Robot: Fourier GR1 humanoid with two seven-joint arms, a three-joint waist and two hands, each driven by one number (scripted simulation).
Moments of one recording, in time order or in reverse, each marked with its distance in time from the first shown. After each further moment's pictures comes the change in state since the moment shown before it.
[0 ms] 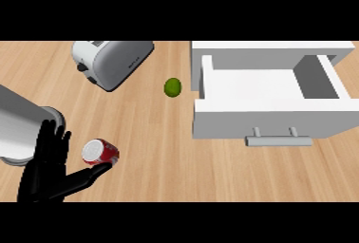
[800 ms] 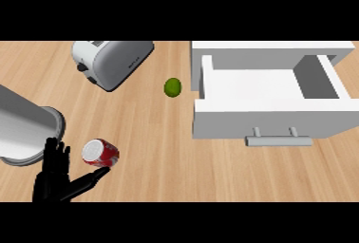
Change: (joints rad) left arm -0.007 0.015 0.103 0.367 0.096 -0.044 -0.325; right arm 0.006 0.053 -0.070 -0.015 -0.006 0.084 0.012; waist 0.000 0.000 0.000
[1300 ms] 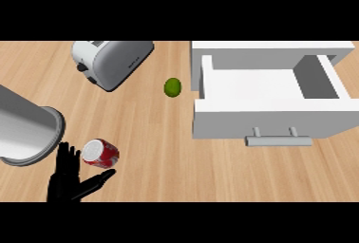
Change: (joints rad) left arm -0.066 -0.002 0.037 0.250 0.055 -0.071 -0.146; right arm -0.012 0.010 -0.049 0.002 -0.020 0.037 0.017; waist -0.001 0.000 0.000
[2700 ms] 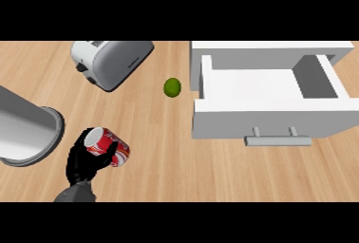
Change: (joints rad) left arm -0.262 0.023 0.036 0.290 0.130 -0.217 -0.102; right arm 0.044 0.029 -0.043 -0.083 -0.113 0.027 0.094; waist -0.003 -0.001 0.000
